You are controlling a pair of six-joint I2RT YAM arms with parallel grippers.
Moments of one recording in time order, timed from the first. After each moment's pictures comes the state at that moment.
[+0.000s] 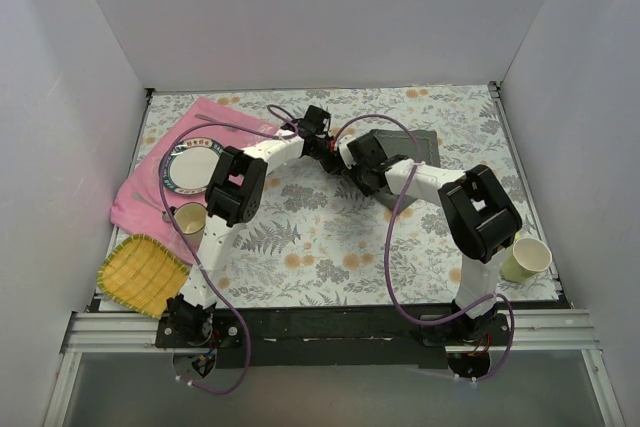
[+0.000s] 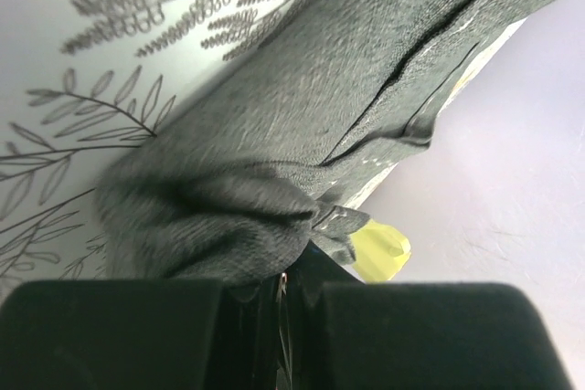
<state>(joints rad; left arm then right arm) -0.52 2.47 1.93 -0.44 0.60 -1.17 0.61 1.89 1.17 -0.24 0.17 -0.22</state>
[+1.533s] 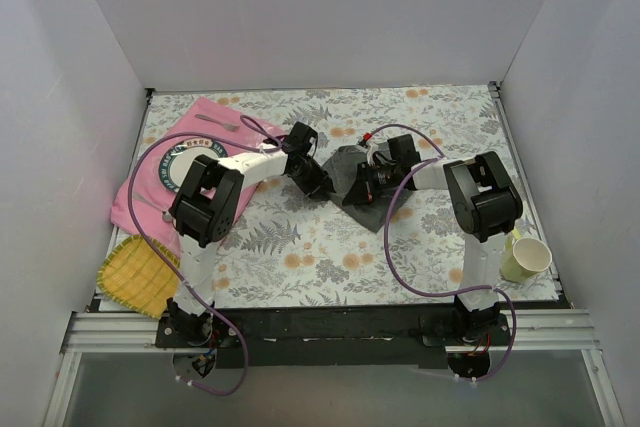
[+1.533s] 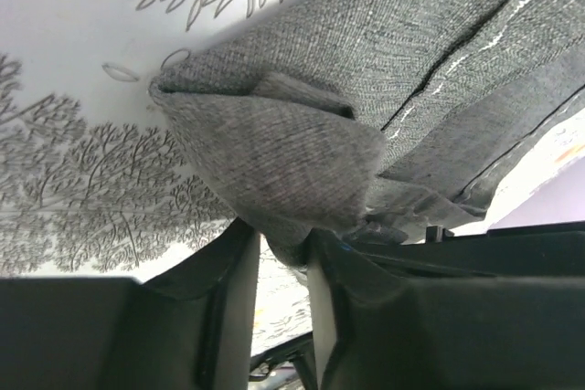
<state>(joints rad) -0.55 2.09 1.46 -0.50 0.27 -1.20 0.35 2.02 1.06 0.03 -0.96 0.13</state>
